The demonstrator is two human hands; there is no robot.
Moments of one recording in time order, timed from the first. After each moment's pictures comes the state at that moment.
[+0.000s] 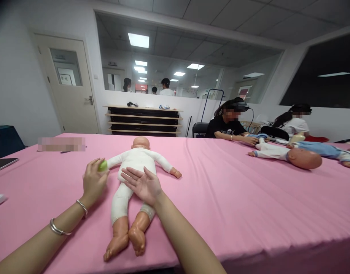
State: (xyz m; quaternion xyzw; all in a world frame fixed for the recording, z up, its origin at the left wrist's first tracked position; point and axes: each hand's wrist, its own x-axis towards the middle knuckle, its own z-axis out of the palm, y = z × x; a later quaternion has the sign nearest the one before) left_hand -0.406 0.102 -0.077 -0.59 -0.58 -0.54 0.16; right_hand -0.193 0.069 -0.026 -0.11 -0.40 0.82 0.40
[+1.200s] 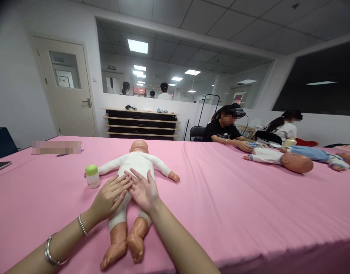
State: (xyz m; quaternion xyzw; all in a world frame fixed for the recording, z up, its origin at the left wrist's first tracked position) left_hand -0.365 0.066 -0.067 -0.83 -0.28 -0.44 0.20; right_hand -0.203 0.071 -0.039 -0.16 -0.38 0.77 0.49
